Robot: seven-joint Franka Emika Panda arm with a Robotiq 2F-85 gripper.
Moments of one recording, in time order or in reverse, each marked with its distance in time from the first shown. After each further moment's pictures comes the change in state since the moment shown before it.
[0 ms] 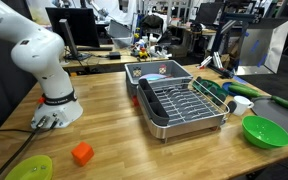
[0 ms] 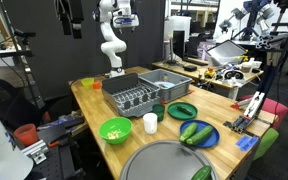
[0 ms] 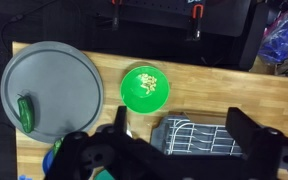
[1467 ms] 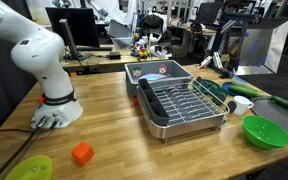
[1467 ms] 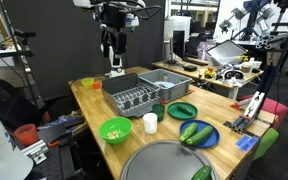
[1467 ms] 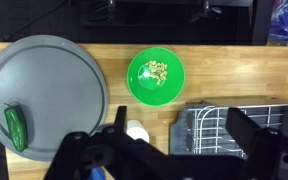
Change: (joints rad) arm -0.024 0.413 -0.035 0.119 0.063 0.168 0.029
